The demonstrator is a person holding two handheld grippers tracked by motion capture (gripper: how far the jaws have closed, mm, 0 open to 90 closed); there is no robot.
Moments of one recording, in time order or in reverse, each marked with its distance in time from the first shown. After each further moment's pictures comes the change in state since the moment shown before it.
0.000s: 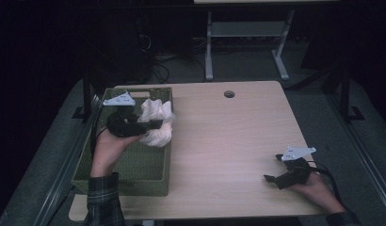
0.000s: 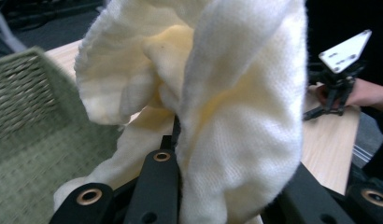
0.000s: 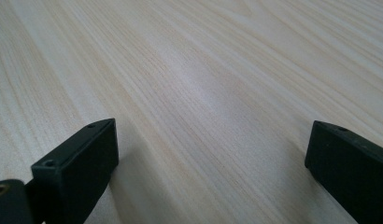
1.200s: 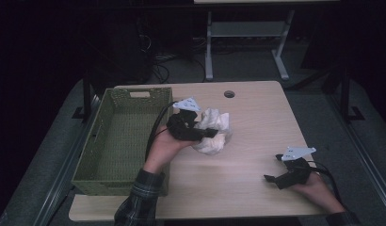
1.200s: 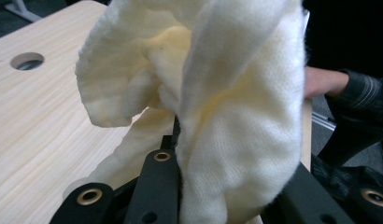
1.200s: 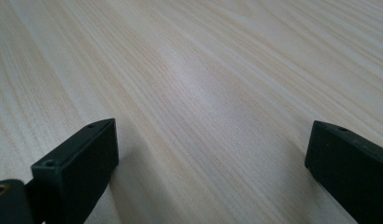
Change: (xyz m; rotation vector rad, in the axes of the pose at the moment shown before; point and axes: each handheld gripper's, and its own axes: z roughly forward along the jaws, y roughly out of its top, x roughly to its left) left arm -0.073 0.030 0.120 0.099 -0.196 0.136; right arm 0.000 0.000 0.000 0.000 0.000 0.000
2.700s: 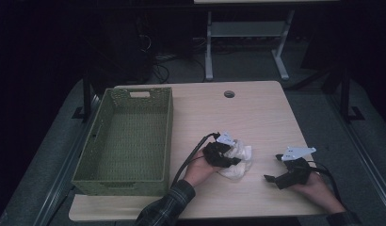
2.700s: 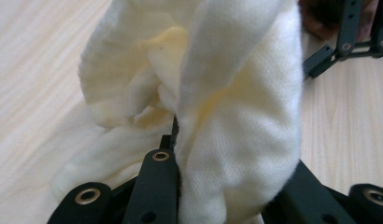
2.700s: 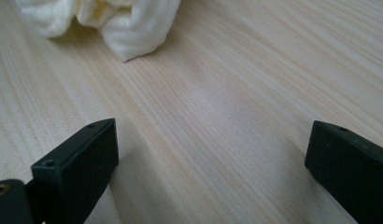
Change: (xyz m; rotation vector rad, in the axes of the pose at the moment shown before) left arm -0.007 -0.071 0.145 0.139 -0.037 0.057; right arm 0.000 0.000 0.000 -0.001 0.001 0.004
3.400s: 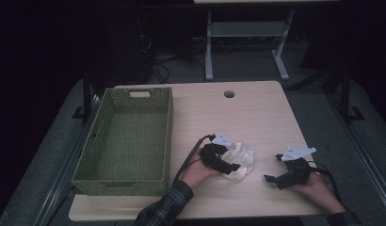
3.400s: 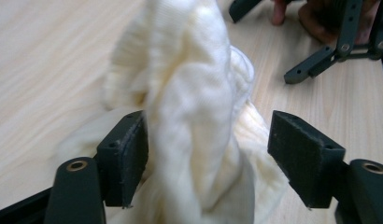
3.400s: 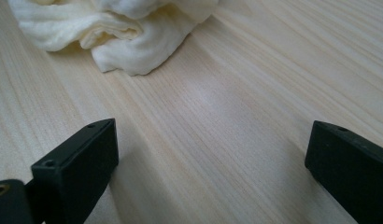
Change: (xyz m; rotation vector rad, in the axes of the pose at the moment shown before) left arm -0.003 -0.009 -0.024 -0.038 0.042 -0.066; right arm 0.000 0.000 0.000 0.001 -0.001 -0.005
